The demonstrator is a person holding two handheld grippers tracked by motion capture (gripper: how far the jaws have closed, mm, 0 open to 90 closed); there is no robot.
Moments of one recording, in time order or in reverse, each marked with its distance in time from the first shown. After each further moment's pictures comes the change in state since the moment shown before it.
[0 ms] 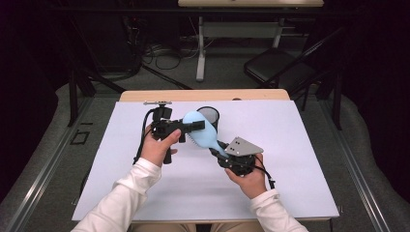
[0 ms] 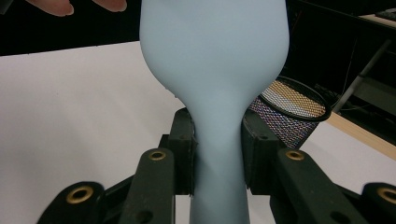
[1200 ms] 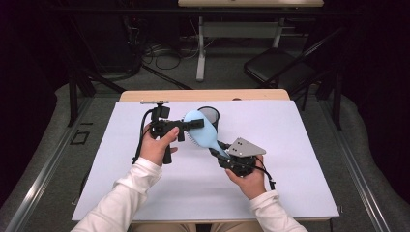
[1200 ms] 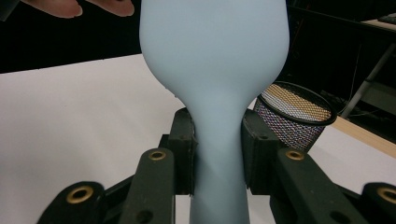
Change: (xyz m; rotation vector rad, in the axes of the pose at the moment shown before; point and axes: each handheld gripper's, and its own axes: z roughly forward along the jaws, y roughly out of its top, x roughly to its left) left arm 0.001 0.001 -0.004 -0.020 -0.045 -0.057; right arm -0.001 -0.005 0.000 -0.053 0.019 0.036
